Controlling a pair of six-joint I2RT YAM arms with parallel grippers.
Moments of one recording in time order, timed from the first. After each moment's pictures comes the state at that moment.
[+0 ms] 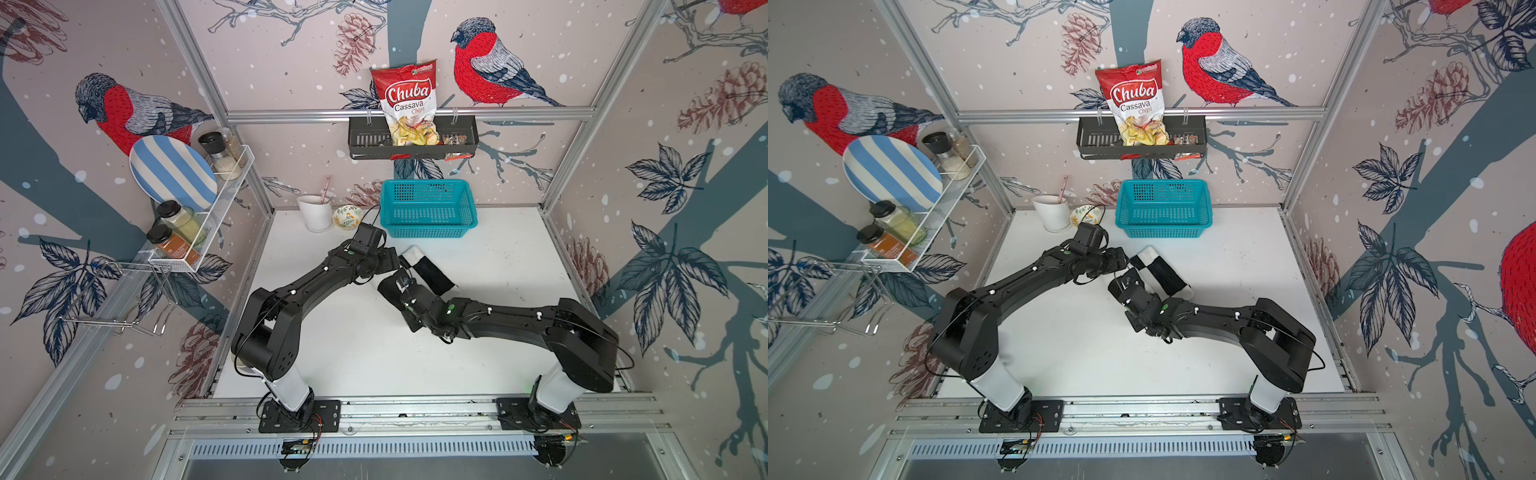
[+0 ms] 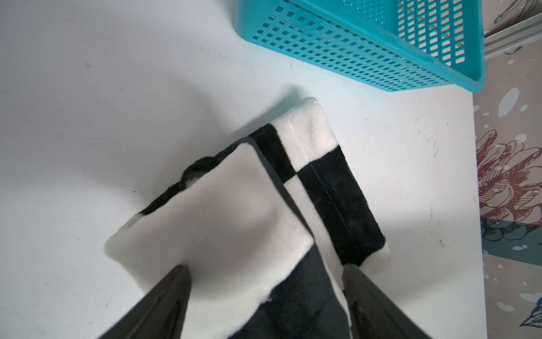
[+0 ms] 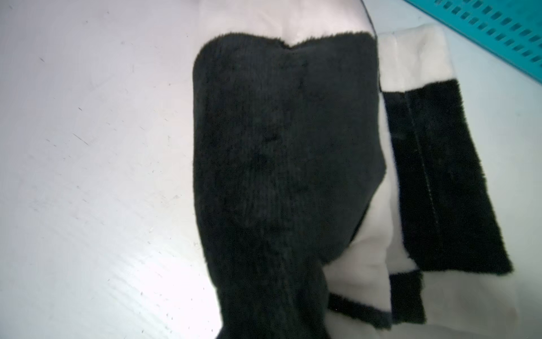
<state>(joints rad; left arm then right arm) -0.48 1.66 1.20 -0.42 0.12 -0.63 1.02 1.64 0.95 -0.21 0.24 0.27</state>
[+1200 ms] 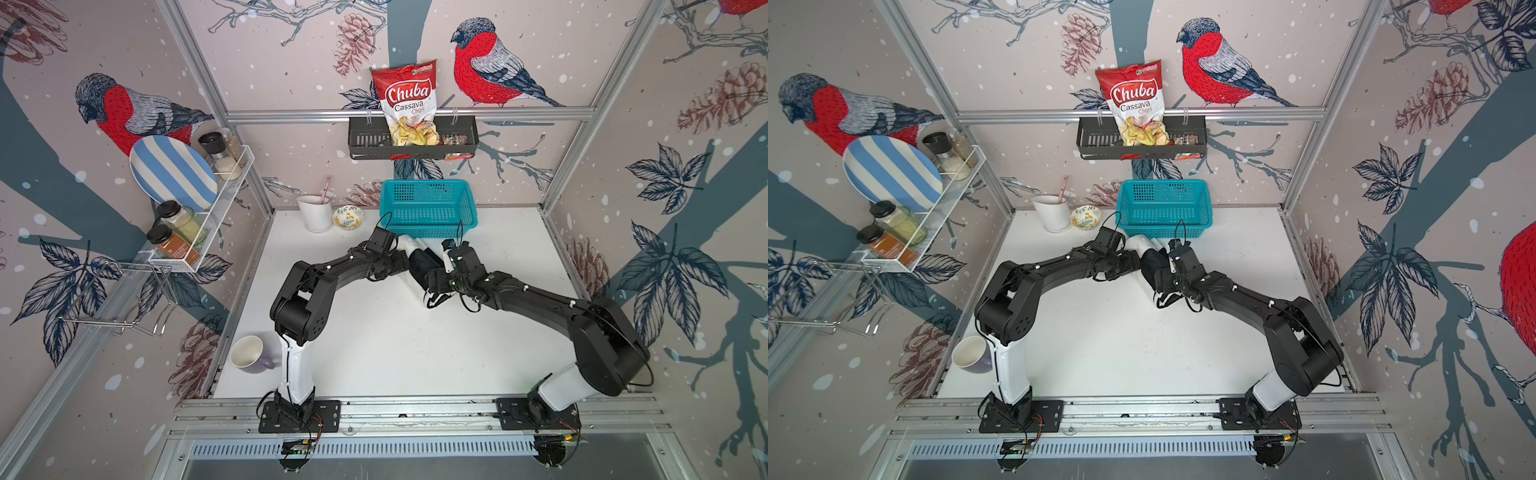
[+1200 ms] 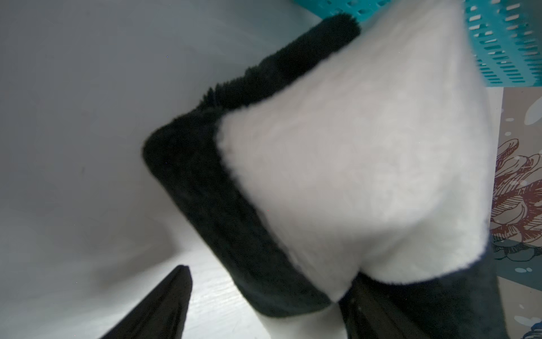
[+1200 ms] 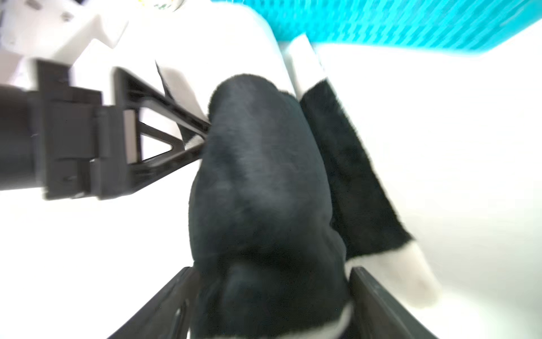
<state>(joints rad) -0.50 2.00 1.33 -0.27 0.21 -0.73 0.72 1.54 0.93 -0.16 0.17 0.29</state>
